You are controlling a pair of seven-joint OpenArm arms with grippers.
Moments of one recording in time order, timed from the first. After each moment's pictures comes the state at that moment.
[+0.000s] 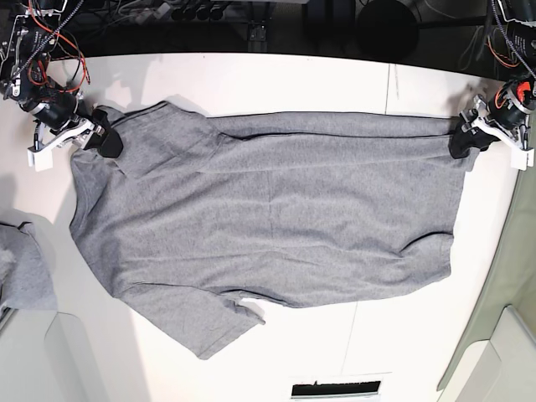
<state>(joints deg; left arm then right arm) 10.4 -24.2 -28.9 60.7 -39.5 -38.2 35.2 -7.3 12.3 27.3 71.0 46.1 33.9 -52.2</state>
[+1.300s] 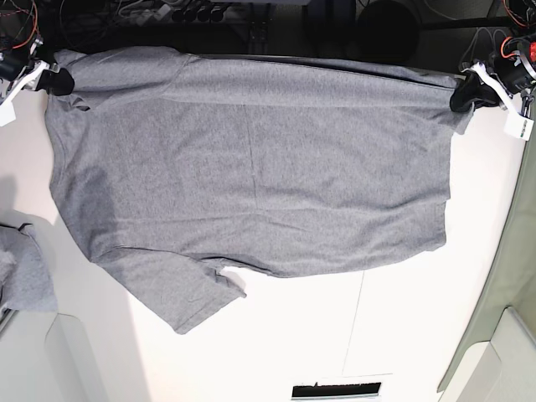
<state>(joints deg) 29.9 -26.6 -28.6 86.3 -48.4 -38.0 43.3 -23.6 24.6 30.3 80.3 54.6 36.1 -61.2</state>
